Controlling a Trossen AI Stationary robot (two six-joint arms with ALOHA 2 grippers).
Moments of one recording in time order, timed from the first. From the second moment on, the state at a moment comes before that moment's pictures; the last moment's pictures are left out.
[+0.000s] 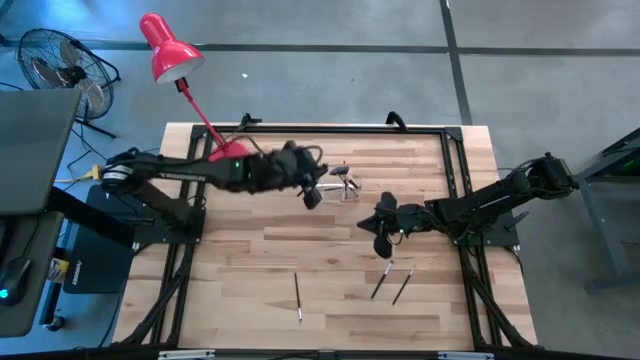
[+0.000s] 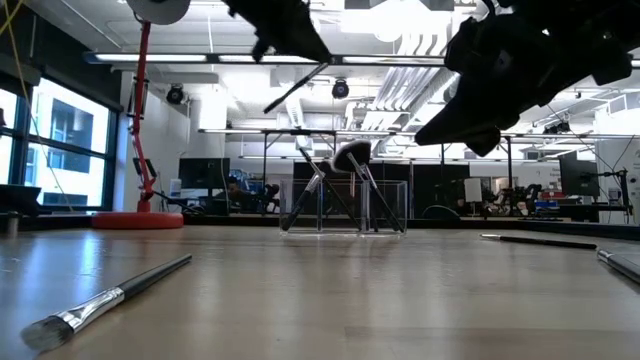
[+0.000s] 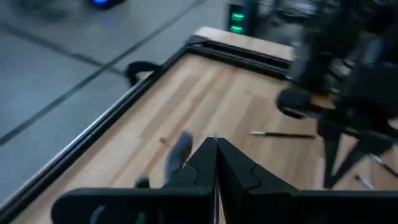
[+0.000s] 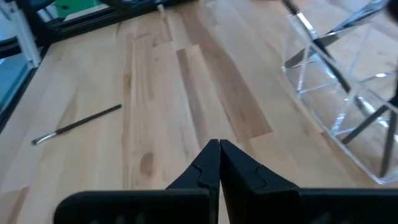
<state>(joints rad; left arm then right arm) 0.05 1.45 1.20 -0.19 -0.38 -0.19 0.19 1.28 0.44 0.36 0.24 0.40</state>
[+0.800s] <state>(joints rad) 0.48 1.49 0.70 0.88 0.54 -0.03 0.18 1.28 0.44 0.36 0.58 0.50</state>
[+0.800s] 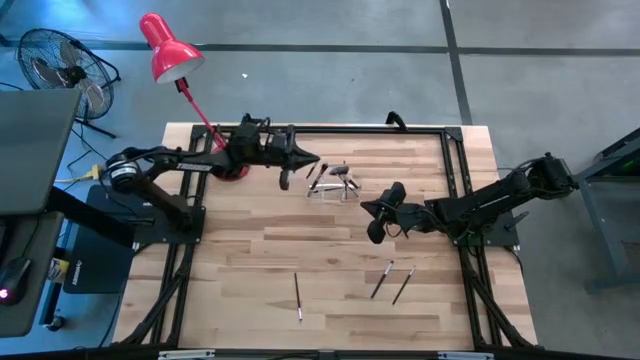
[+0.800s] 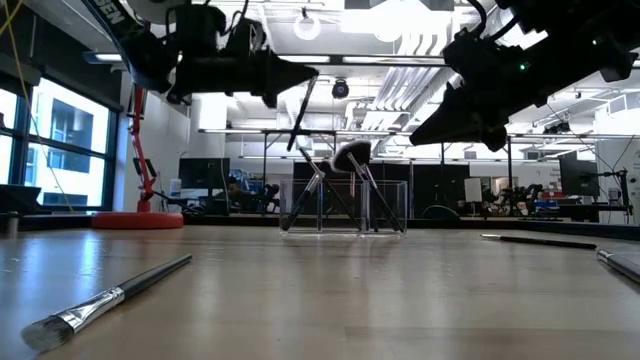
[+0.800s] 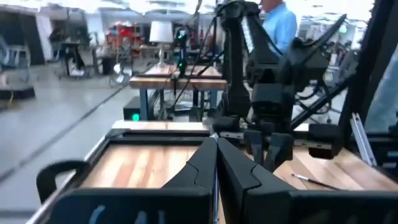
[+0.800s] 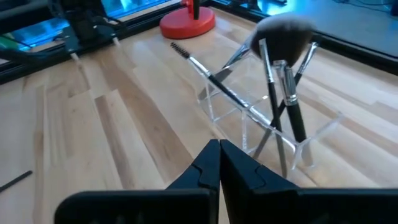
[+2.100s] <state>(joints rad) 0.48 1.66 0.71 0.86 0.43 0.00 0.18 1.28 0.44 0.36 0.61 0.58</state>
